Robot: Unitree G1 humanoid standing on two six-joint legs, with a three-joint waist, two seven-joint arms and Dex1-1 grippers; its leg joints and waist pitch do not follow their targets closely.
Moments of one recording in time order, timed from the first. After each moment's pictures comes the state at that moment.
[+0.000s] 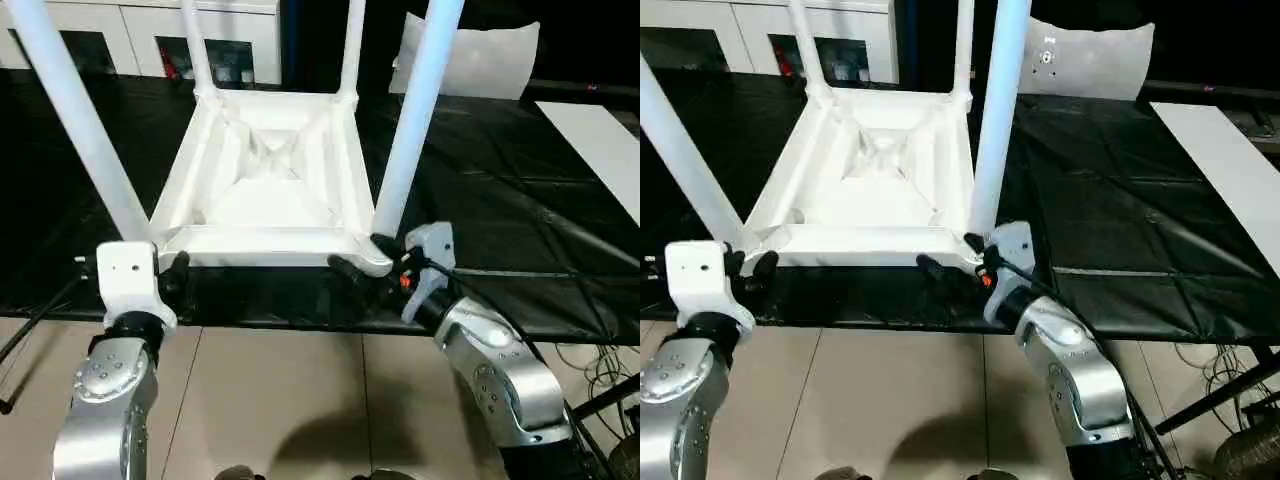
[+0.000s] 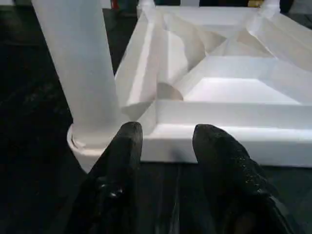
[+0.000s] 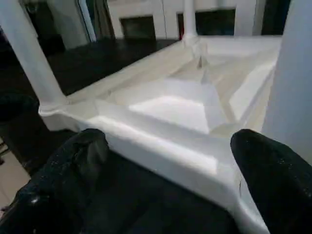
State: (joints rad) left arm 0.00 0.09 0.21 -0.41 -0.01 0.57 -0.09; right arm -0.20 -0.12 0.10 -0.11 0.29 0.39 0.48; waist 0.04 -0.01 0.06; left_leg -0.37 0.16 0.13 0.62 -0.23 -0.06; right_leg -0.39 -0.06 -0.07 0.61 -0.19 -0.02
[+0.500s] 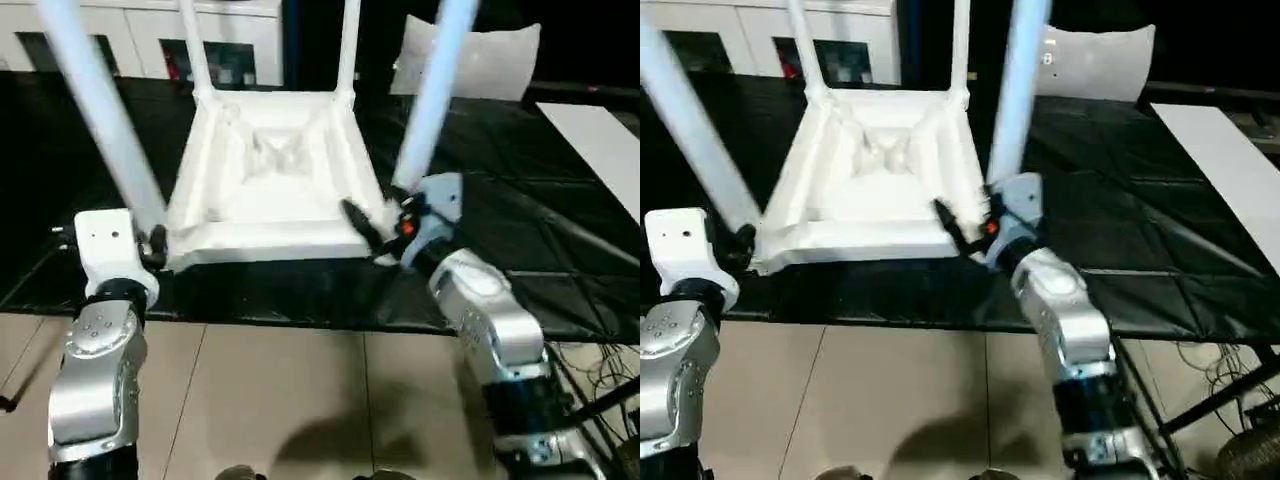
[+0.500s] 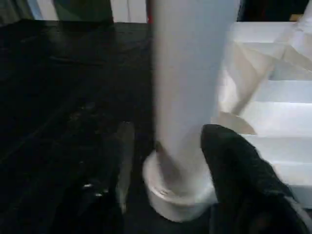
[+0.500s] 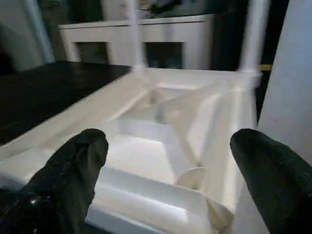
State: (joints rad) left arm -0.16 0.13 0.26 -0.27 -0.01 0.58 -0.02; right arm -0.44 -0.11 0.01 0.18 0.23 0.27 0.33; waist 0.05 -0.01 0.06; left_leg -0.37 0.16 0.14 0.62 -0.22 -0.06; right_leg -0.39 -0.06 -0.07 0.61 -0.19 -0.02
